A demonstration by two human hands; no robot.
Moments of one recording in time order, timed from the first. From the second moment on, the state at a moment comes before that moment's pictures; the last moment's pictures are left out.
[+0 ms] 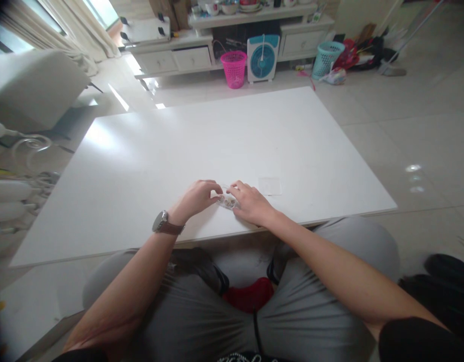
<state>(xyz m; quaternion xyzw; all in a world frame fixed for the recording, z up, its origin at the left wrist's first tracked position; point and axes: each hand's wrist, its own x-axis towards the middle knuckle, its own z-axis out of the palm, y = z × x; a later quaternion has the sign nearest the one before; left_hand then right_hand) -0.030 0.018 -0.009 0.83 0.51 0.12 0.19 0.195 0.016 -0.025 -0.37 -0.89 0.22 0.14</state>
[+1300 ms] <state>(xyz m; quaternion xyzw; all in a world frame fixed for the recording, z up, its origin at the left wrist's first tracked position) -0.029 0.015 -0.003 0.85 0.46 0.13 0.24 0.195 0.018 -0.027 -0.36 -0.89 0.22 0.19</state>
